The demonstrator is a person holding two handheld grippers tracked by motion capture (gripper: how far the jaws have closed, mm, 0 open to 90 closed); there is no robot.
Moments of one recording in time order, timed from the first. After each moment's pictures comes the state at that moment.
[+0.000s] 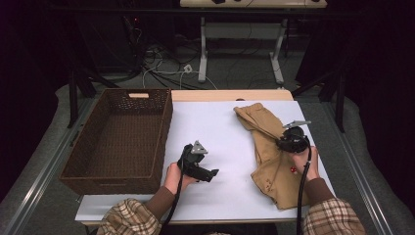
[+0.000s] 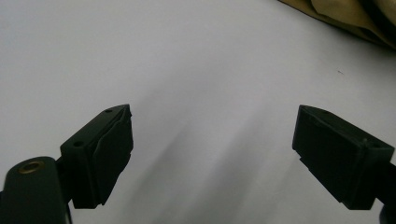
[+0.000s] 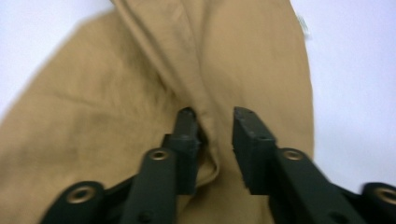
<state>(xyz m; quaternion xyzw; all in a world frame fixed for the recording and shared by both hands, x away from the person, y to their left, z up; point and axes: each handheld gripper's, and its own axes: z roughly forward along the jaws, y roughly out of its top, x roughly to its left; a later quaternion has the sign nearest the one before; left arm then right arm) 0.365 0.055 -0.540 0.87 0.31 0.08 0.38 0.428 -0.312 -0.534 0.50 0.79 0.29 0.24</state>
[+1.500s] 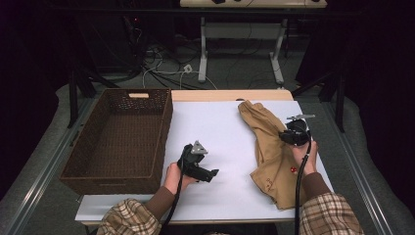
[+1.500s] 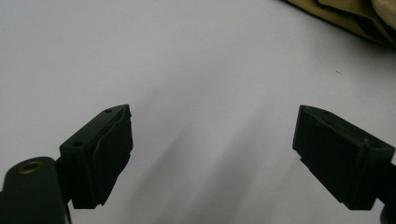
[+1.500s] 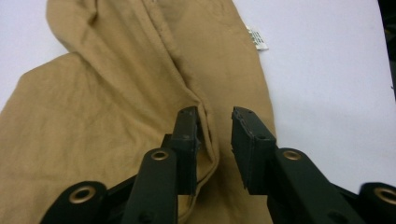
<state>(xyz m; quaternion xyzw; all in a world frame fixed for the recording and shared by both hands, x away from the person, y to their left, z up) 0.365 0.054 -0.540 0.87 0.31 0.08 0.38 0.451 -0.325 -0.533 0.57 0.73 0.29 0.24</state>
